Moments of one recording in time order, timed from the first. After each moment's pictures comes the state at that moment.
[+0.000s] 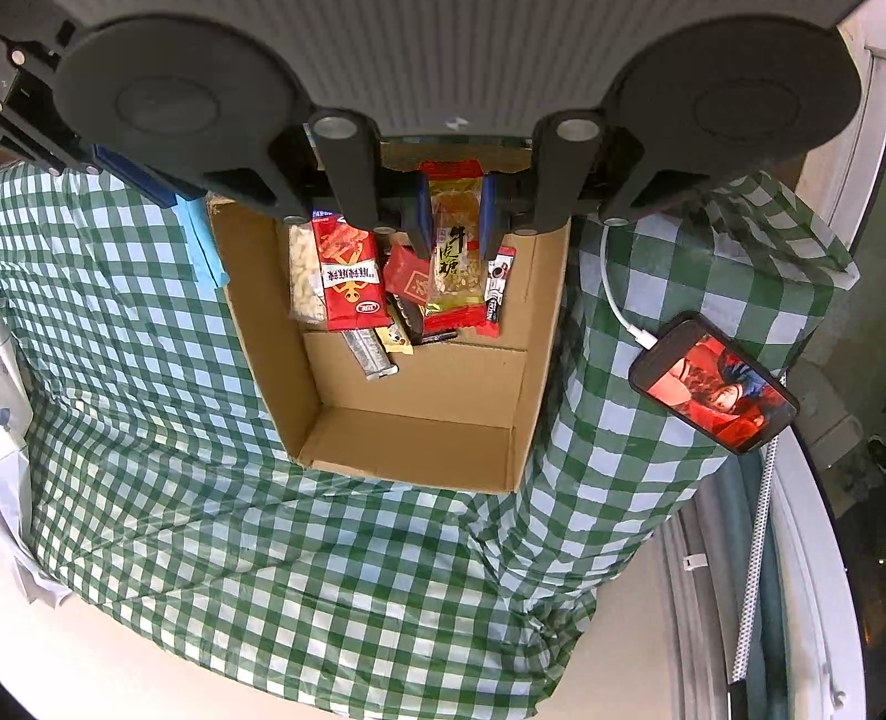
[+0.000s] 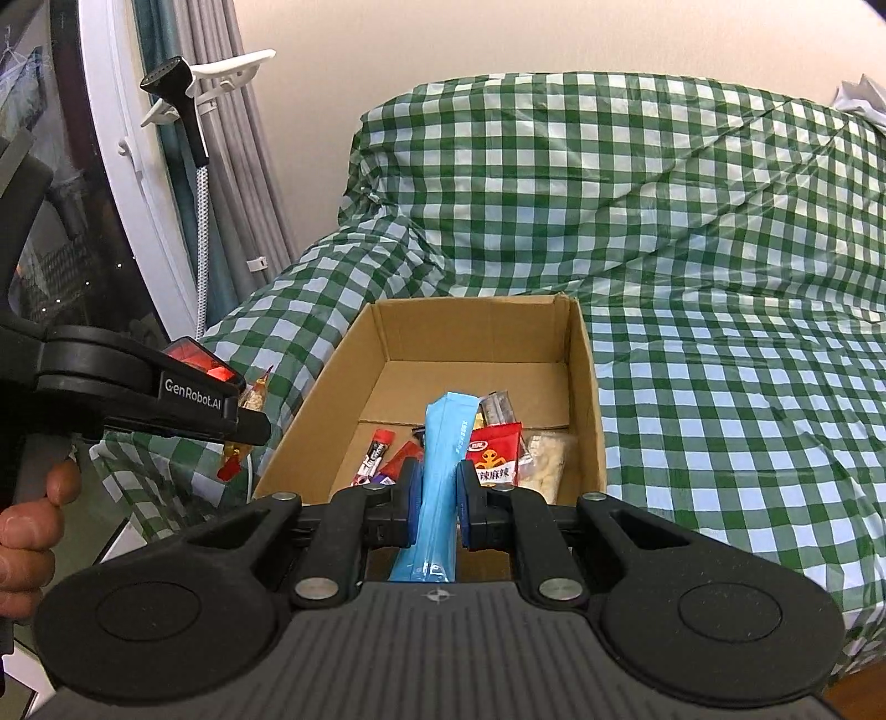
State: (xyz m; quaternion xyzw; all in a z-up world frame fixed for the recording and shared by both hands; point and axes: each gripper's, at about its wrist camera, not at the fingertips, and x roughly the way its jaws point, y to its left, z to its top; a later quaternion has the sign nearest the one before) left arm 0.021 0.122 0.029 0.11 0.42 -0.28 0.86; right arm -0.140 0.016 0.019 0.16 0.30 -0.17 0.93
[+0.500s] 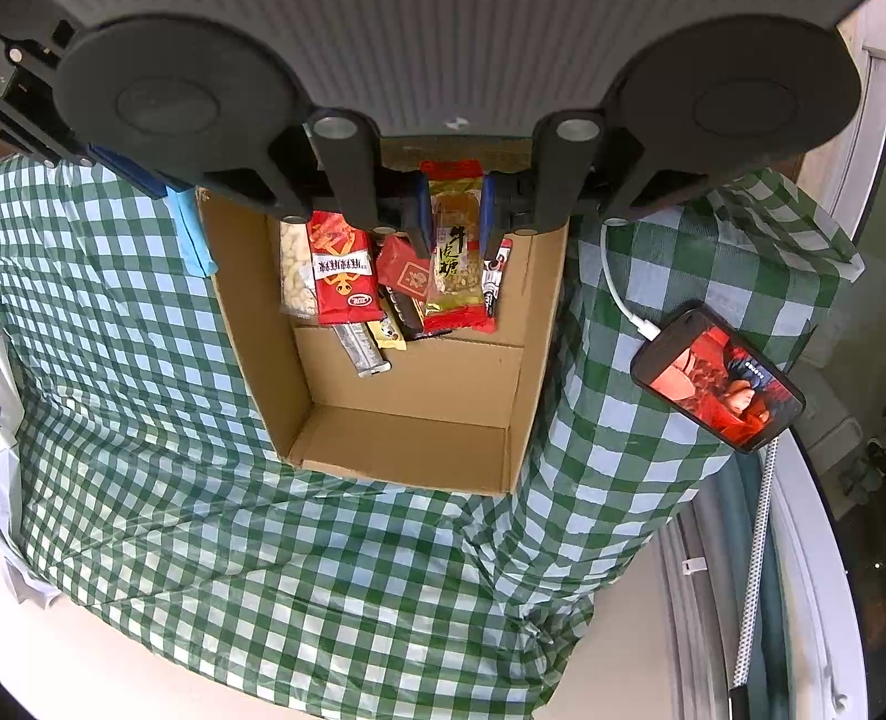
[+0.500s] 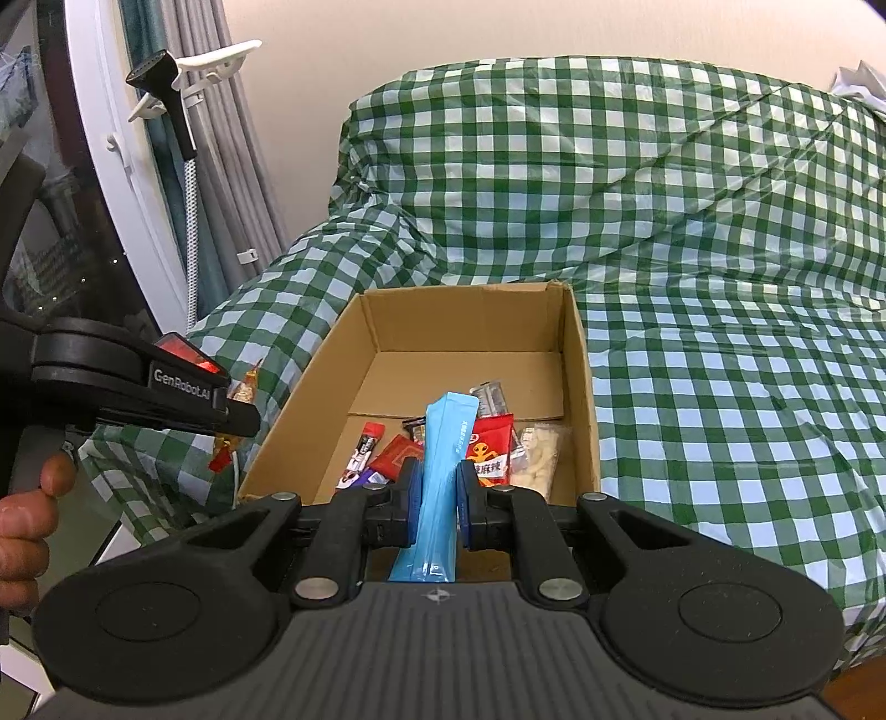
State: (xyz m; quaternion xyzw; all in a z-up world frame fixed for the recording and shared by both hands) left arm 0.036 0.113 0.024 0.11 0.43 -0.27 0.86; right arm -0.133 0.003 0.011 0.16 0.31 -0.17 0.92
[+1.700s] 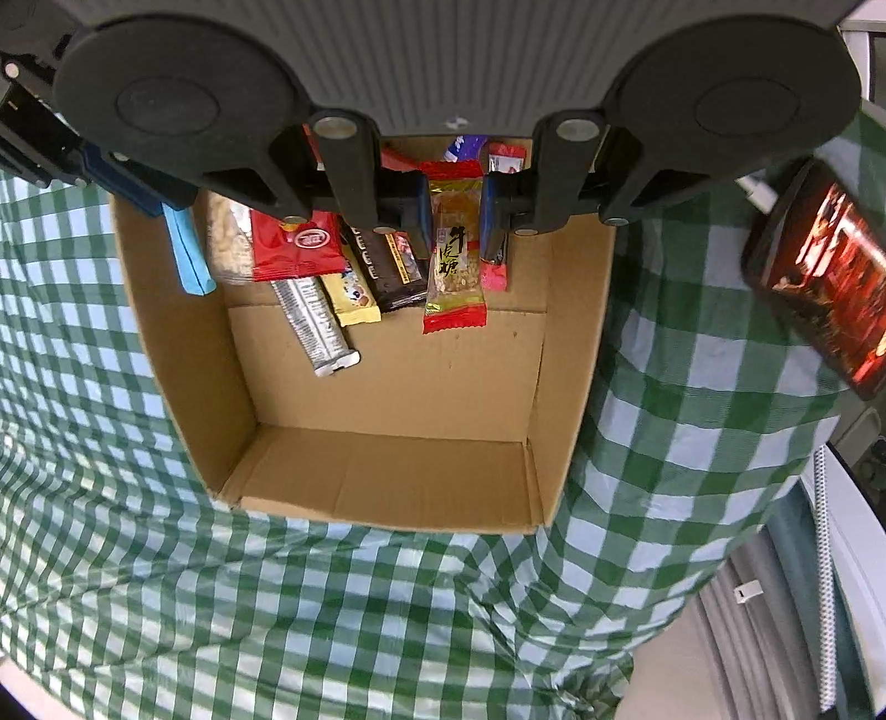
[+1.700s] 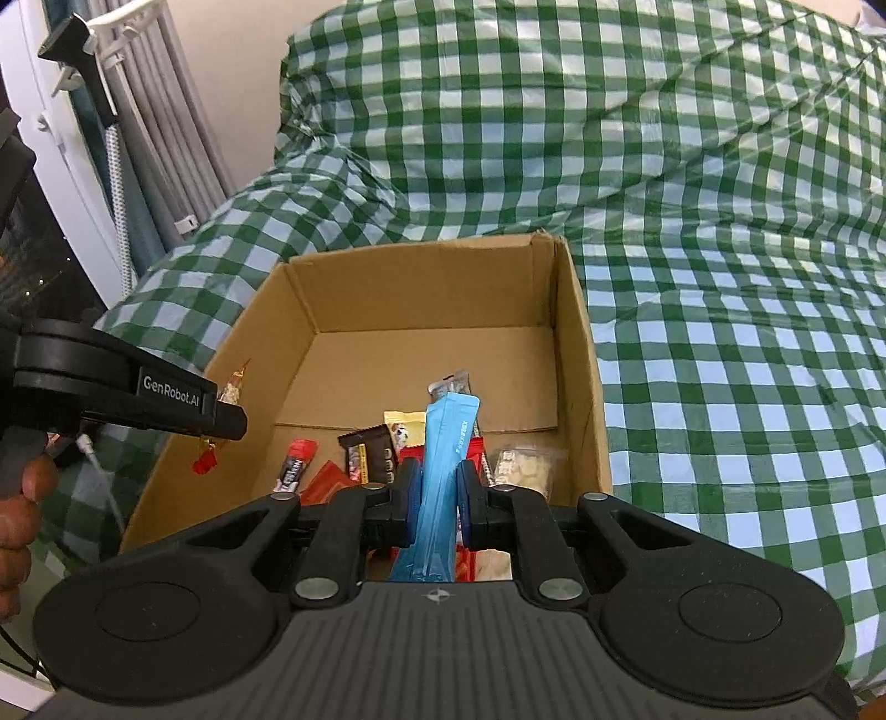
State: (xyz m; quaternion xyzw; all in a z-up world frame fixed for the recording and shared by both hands) left arm 0.142 0.013 -0.053 0.17 0.48 -0.24 0.83; right arm -0.021 -0.078 -0.060 0.19 0.37 -0.17 0.89
